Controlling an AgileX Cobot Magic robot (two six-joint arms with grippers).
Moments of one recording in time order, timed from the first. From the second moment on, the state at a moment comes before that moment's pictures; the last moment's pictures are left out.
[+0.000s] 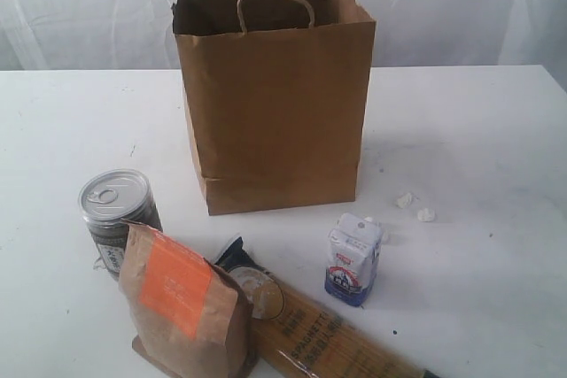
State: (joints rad) left arm -0.14 0.00 0.02 -0.26 0.52 0.26; right arm 0.62 0.74 -1.14 0.19 -0.05 -0.09
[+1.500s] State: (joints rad) left arm -0.14 0.00 0.02 -0.26 0.52 0.26; right arm 0.62 1.11 -0.97 0.38 1.03 -0.62
